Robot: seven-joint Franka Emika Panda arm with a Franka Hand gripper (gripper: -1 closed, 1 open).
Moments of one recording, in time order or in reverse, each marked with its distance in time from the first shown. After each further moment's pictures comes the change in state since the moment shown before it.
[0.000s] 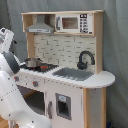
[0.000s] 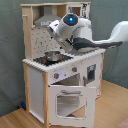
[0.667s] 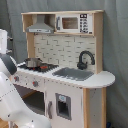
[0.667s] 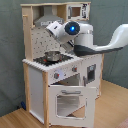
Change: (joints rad) arm 0.046 -0.032 0.000 -0.002 -0.198 0.002 -0.074
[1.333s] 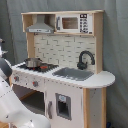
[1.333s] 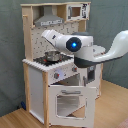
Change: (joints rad) arm 0.051 -0.074 0.001 -0.002 -0.169 0.044 -0.077
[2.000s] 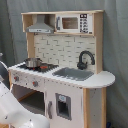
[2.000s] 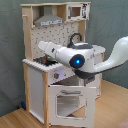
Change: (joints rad) arm 0.047 -0.049 0.000 -0.055 -0.127 0.117 -0.047
